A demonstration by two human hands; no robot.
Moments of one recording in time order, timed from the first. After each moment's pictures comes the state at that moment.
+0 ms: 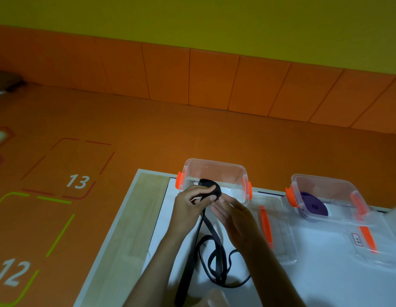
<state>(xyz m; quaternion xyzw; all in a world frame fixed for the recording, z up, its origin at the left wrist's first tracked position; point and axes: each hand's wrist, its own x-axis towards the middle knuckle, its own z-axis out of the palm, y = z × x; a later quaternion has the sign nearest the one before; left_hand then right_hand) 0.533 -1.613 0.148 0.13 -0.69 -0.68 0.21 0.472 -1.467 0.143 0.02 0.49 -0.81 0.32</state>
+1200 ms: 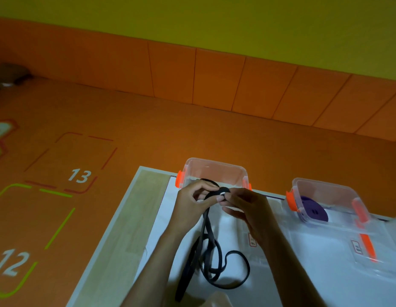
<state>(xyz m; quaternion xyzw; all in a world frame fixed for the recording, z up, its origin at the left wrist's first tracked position) 0.527 -1.606 0.160 0.10 -0.67 -0.70 0.22 0.443 -1.437 0.190 -0.10 0.66 -0.69 0.29</state>
